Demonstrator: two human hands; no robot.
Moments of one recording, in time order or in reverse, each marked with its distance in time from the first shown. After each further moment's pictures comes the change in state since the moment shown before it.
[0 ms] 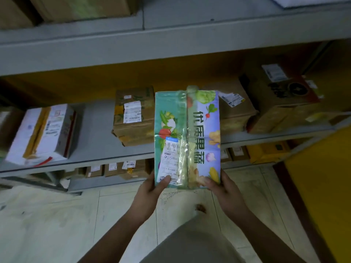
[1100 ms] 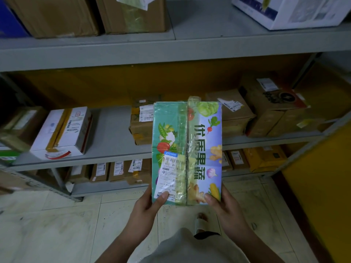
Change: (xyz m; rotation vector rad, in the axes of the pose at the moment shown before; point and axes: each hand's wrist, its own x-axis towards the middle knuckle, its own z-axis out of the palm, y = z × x) left_hand -0.110 -0.045 -0.028 -0.076 0.070 0.107; right_hand -0.108 0.007 0.045 0.028 0.011 -0.120
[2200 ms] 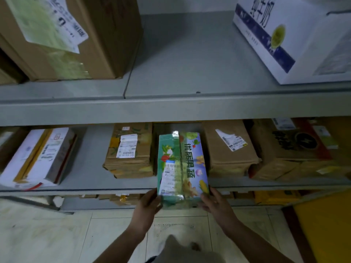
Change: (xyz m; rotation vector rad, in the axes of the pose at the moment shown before) left_hand 0.224 0.036 0.078 -0.136 0.188 -0.252; right_hand 0.262 0.031 -0.078 0.088 -0.082 0.354
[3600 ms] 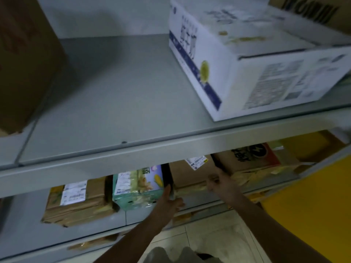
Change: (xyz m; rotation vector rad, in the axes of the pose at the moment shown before) left_hand 0.082 0.072 0.170 0.134 -0.410 -0.054; right_hand 0.092 -0.072 -0.156 -0.611 0.240 -0.117
